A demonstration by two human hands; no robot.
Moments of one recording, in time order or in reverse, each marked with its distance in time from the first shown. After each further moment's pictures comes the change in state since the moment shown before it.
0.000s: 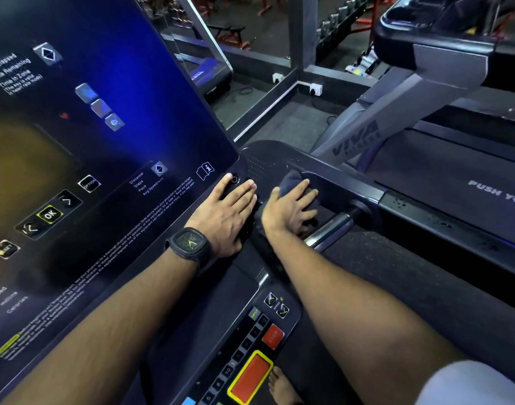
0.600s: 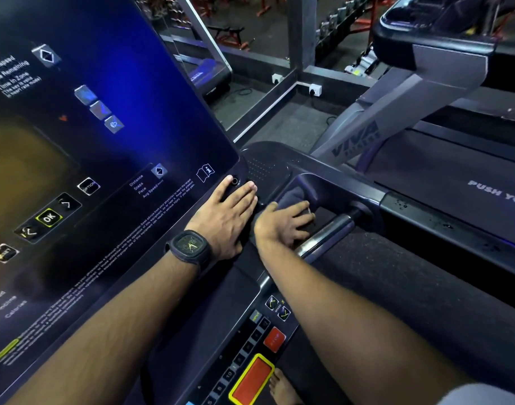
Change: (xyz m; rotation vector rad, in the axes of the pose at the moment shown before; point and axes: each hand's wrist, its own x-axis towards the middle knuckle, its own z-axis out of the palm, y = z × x) left_hand 0.000 0.001 0.003 0.009 0.023 0.003; right_hand -0.021 0.006 0.004 0.041 -0.030 0.159
